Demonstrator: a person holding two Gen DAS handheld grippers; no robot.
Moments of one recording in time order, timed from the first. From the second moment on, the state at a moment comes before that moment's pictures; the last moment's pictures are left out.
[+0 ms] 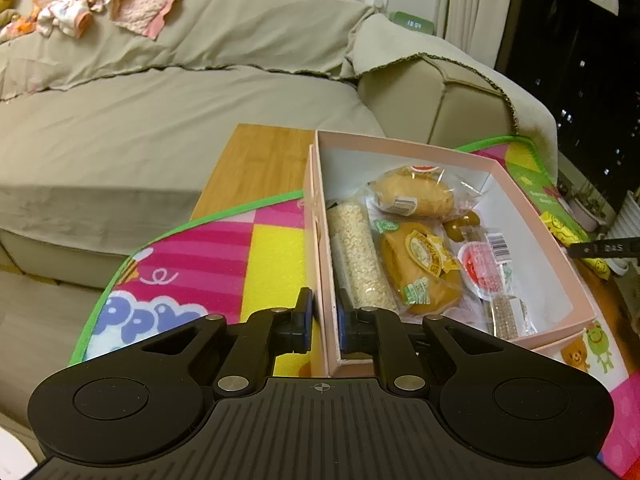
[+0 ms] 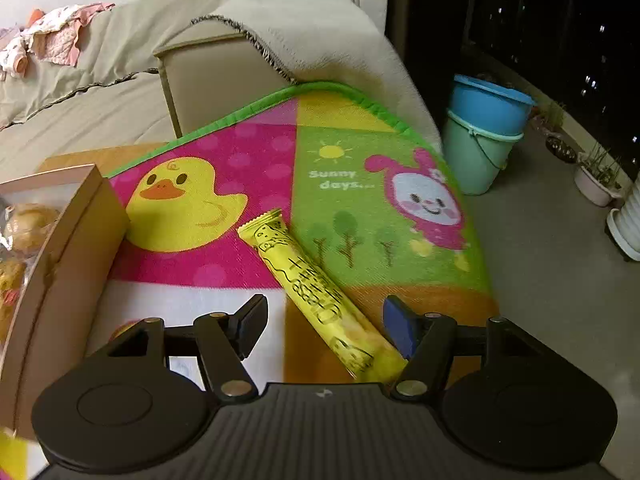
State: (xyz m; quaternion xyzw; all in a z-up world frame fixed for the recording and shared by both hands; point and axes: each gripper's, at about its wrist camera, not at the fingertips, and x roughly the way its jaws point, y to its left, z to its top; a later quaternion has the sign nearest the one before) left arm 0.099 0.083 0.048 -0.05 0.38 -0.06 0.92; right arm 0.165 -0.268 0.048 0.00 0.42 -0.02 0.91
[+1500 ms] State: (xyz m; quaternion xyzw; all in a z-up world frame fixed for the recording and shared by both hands) left arm 0.100 0.083 0.046 -0.05 0.38 -0.06 0.92; right arm 0.015 -0.181 0.058 -0.05 0.47 0.13 0.87
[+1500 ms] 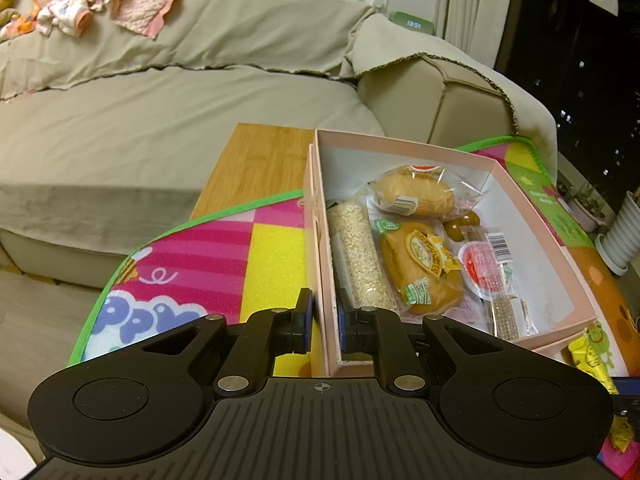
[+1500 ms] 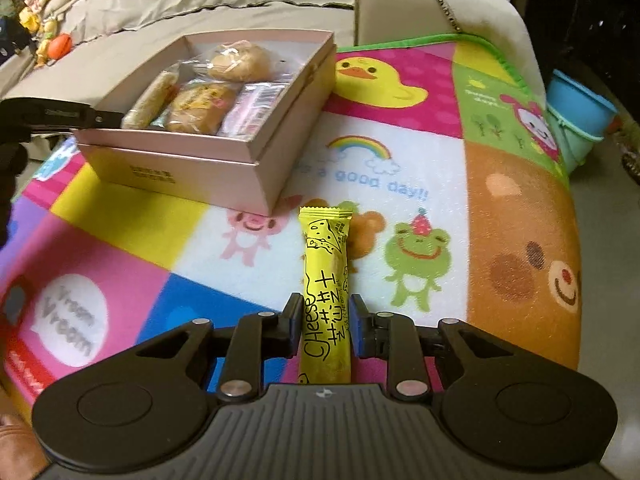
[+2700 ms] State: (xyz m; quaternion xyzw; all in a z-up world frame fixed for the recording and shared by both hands) left arm 0.101 0.080 0.045 -0.05 0.38 -0.05 0.92; right arm 0.067 -0.158 0.103 -0.02 0.35 0.21 0.91
